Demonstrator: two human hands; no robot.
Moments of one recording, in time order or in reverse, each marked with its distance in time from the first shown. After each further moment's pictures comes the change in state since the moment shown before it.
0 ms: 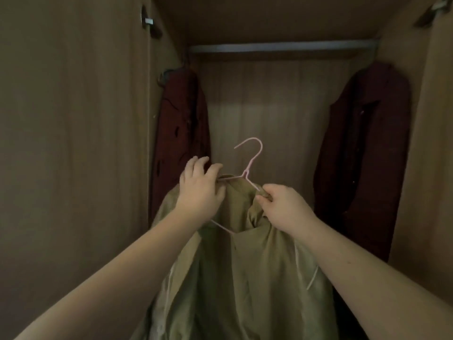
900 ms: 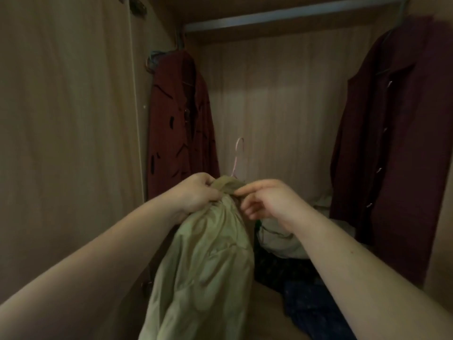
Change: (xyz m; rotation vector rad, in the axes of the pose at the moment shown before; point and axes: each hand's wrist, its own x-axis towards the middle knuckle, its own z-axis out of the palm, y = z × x) left_hand 0.025 -0.013 0.022 -0.710 -0.496 -0.404; right_hand 0.042 0.015 0.043 0.965 -0.380 0.305
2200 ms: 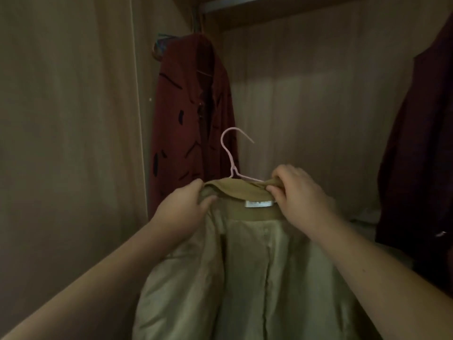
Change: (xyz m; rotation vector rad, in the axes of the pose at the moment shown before) left_hand 0.060 -0.066 -0.001 0.705 0.369 0.136; right_hand 0.120 0.048 -0.058 -1.017 0.353 -0.654
